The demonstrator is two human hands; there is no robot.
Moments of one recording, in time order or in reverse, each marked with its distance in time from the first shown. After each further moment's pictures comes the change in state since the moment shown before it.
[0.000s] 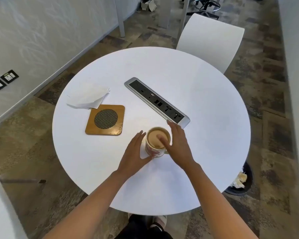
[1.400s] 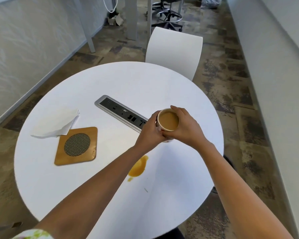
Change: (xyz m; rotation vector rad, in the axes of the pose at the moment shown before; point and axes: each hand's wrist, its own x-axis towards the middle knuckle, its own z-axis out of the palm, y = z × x) left_hand 0.118 0.148 0.031 -0.433 -0.149 0.121; right_hand 0.060 0.019 -0.124 -0.222 0.101 0.066
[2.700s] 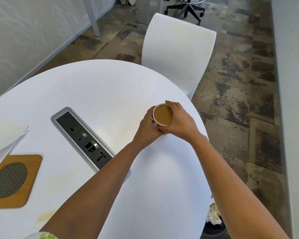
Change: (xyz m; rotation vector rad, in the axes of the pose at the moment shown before) left_hand 0.234 -0.055 0.096 -0.004 0.166 -0.140; right_hand 0.226 0.156 -0.015 -0.002 -0.170 -0.074
